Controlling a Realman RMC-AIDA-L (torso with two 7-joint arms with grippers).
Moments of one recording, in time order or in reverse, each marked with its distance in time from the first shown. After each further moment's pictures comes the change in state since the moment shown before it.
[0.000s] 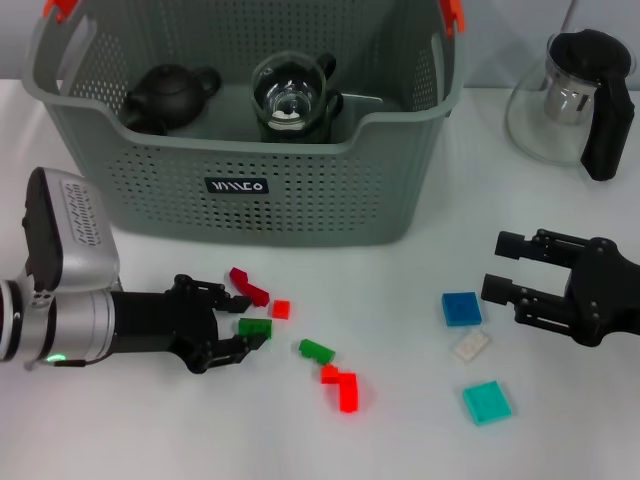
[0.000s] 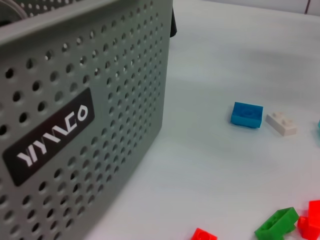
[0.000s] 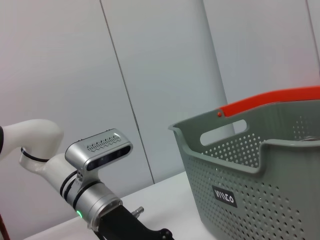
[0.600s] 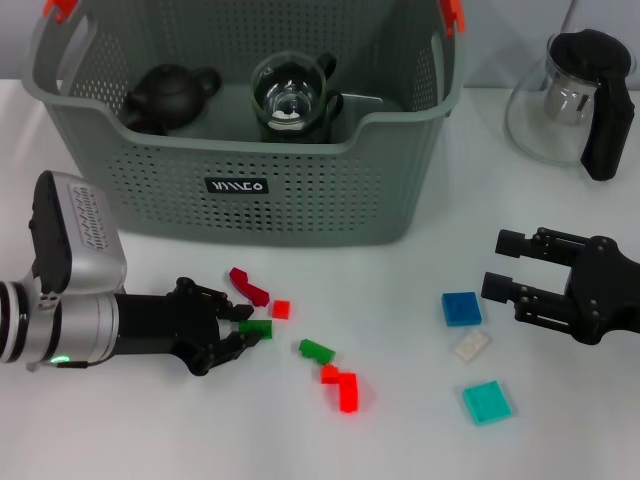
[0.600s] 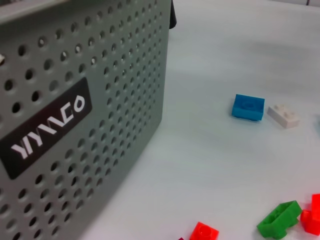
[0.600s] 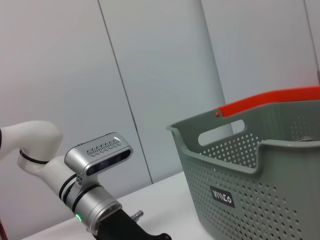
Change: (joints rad) left arm -0.002 0.000 0.022 -0.013 0.001 -0.027 -0.001; right arm 0.002 0.000 0.001 -0.002 0.000 0.004 0.003
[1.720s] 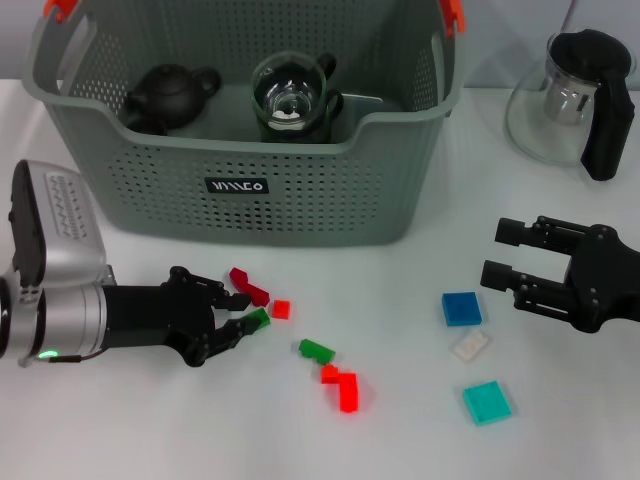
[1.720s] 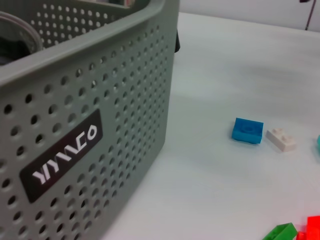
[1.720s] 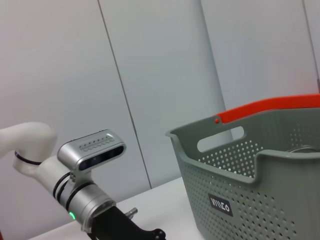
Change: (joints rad) left arm 0.022 -0.002 -0.023 0.051 -0.035 0.062 -0.002; right arm 0.017 -0.002 0.014 0.000 0.000 -0.001 0.001
